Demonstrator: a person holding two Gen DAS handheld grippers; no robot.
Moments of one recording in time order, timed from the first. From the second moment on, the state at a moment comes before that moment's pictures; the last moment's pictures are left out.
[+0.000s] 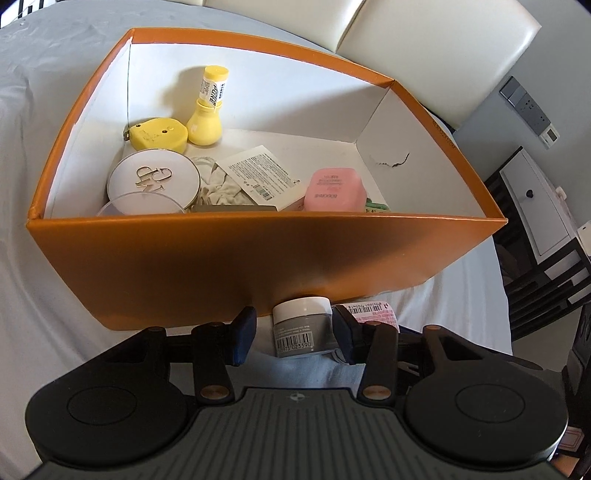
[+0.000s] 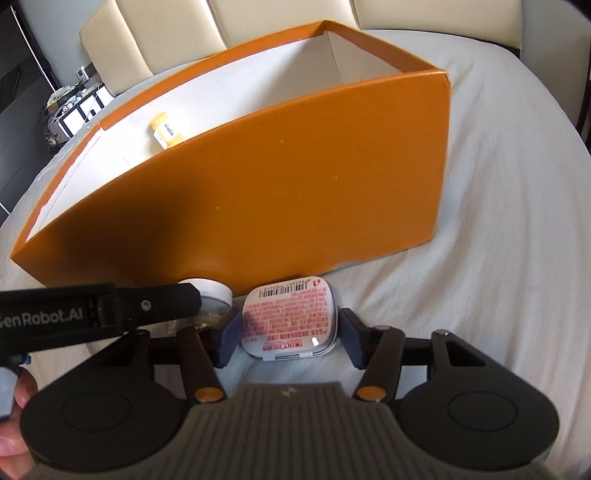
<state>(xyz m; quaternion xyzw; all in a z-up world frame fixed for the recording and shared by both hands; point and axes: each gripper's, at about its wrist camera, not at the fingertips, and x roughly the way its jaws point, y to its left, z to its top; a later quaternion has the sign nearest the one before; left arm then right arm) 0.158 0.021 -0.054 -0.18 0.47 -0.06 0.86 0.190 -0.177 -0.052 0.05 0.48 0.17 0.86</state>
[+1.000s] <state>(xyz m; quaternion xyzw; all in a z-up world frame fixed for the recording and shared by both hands) 0.164 0.026 -0.070 -0.19 0.51 0.03 0.84 0.190 -0.167 -0.057 0.02 0.49 0.17 0.85</state>
